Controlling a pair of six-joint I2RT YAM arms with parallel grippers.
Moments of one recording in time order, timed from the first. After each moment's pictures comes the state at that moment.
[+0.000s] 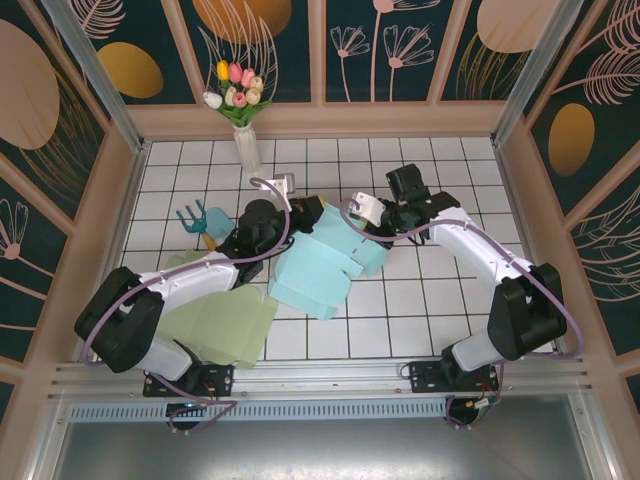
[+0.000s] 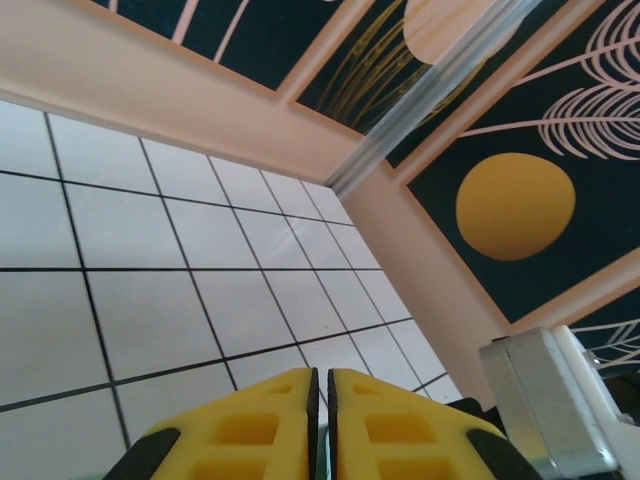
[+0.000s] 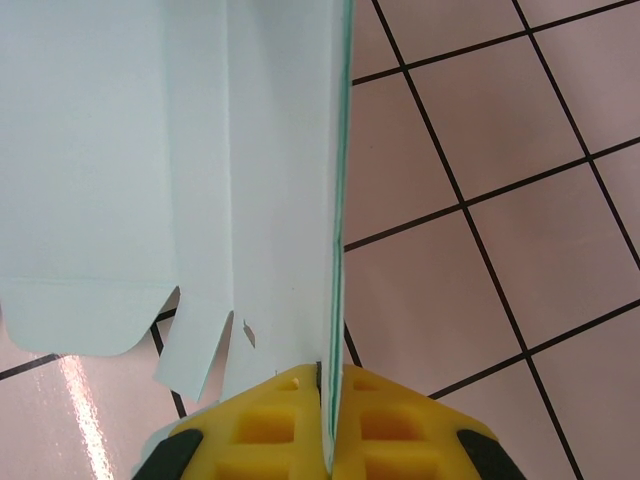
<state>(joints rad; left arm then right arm) -0.69 1.49 0.78 0.60 0.09 -0.73 0.44 1.47 1.14 -0.66 -0.37 -0.77</state>
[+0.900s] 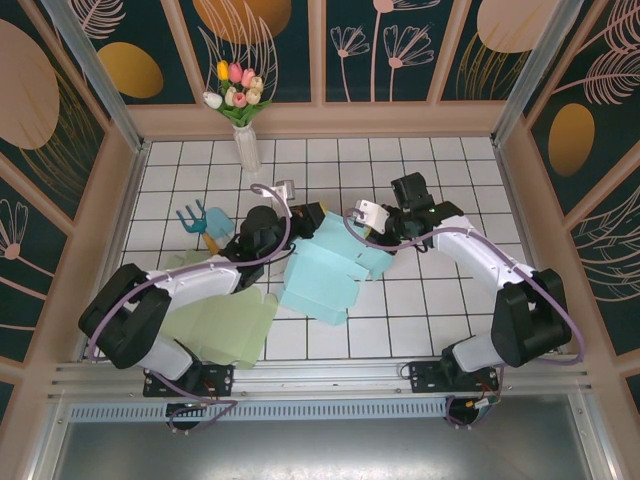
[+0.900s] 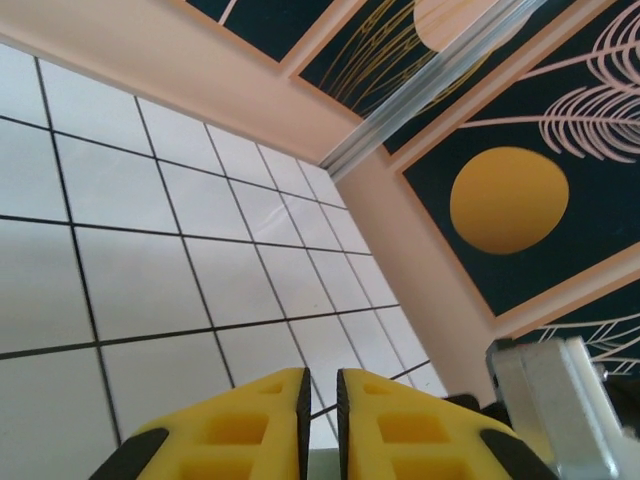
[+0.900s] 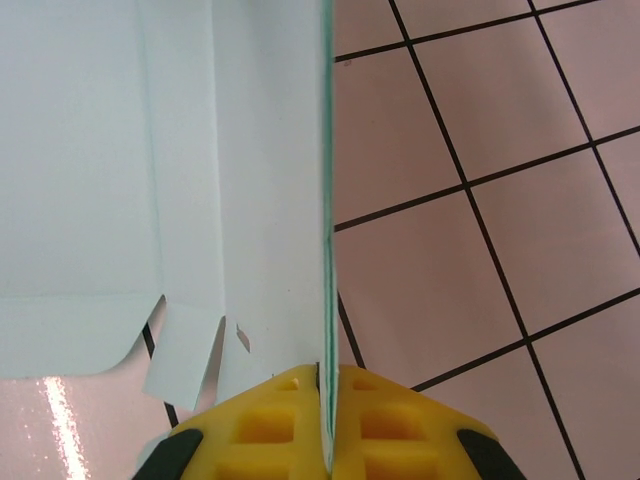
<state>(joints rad) -0.70 1.50 0.71 0.65 0.09 -0.79 0.42 1.43 1.04 -0.59 -0.36 -0.82</state>
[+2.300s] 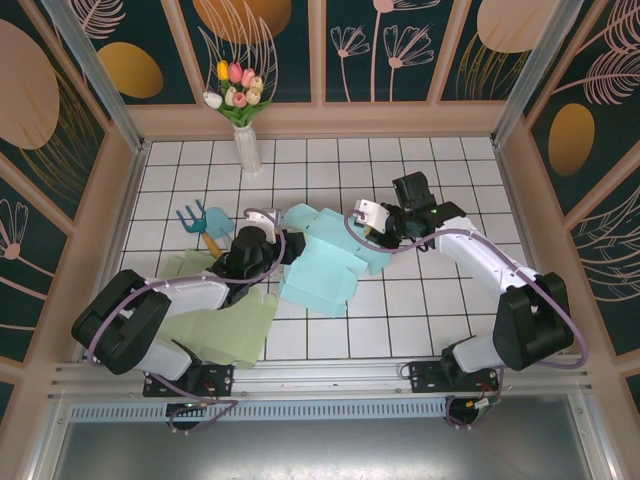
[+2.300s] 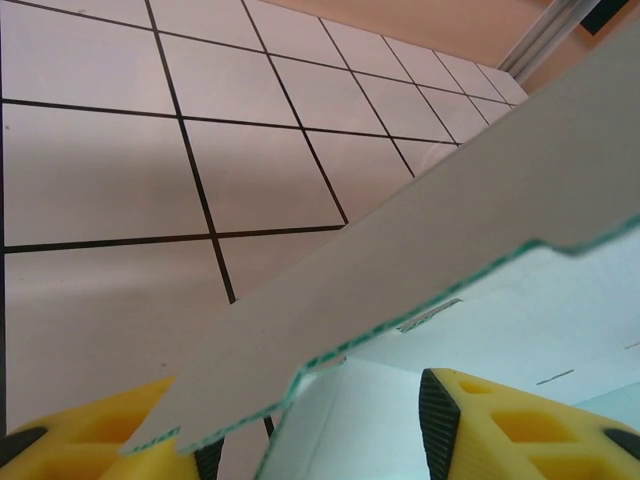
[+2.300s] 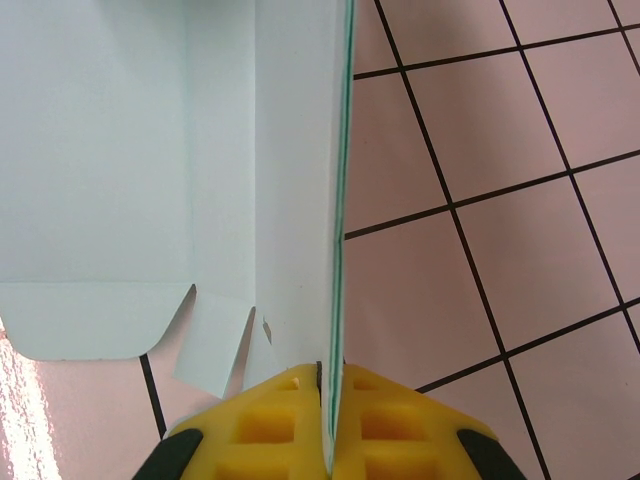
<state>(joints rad) -0.63 1.47 0.51 0.58 -0.01 -0.52 0.42 1.42 1.04 -0.58 -0.37 -0.87</state>
